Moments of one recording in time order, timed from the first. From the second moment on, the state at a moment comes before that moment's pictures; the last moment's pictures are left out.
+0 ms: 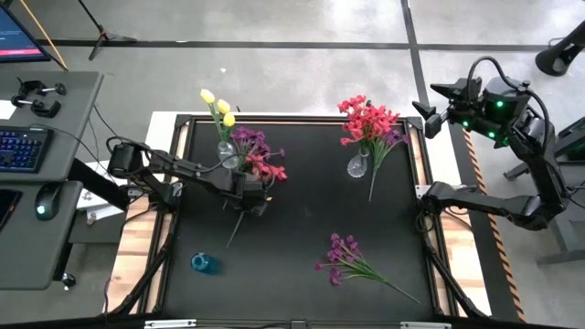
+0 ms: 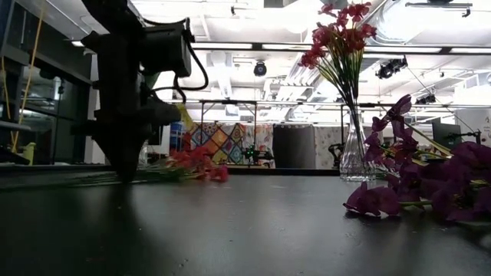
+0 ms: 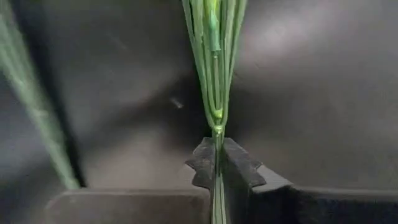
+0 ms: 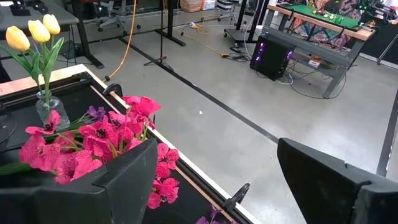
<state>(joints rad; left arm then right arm) -0.03 1.62 0.84 -0.65 -0.05 -1.11 -0.70 0.82 1.49 -1.01 0.15 -0.10</state>
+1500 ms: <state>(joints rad) 0.03 2.01 1.54 0.81 -0.13 0.38 -0.70 0.82 1.49 -0.98 0.14 0.02</state>
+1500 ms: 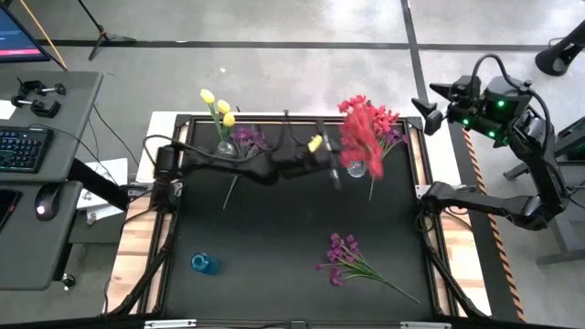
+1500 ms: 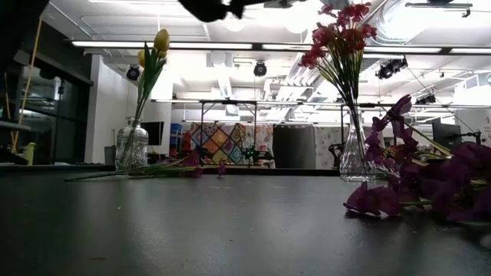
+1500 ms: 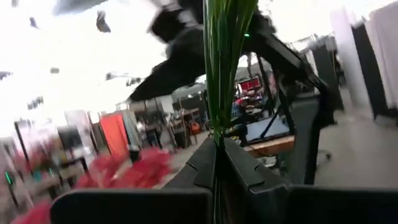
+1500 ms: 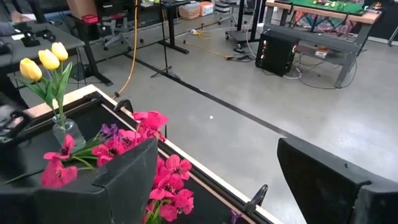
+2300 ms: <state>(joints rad) 0.09 2.27 1.74 0.75 -0.18 0.53 -0.70 0.82 1.49 -1.01 0.14 0.02</state>
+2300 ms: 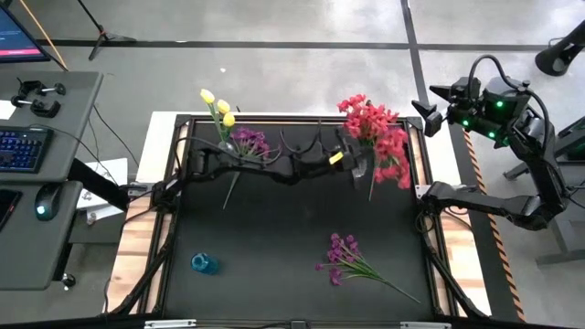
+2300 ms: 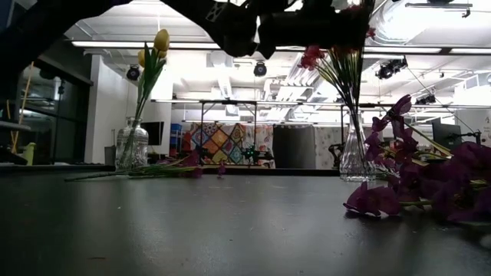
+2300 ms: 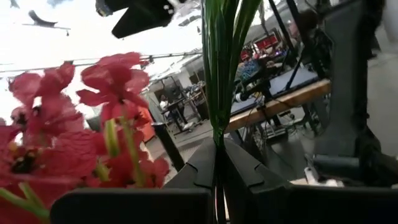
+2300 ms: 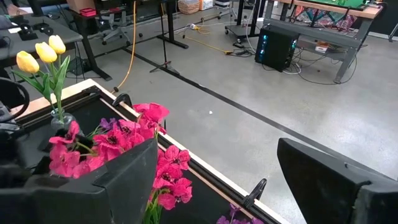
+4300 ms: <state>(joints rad) 0.14 2.36 1.74 0.48 -0.27 0.18 -0.70 0.82 1.49 -1.00 0.14 -0.01</state>
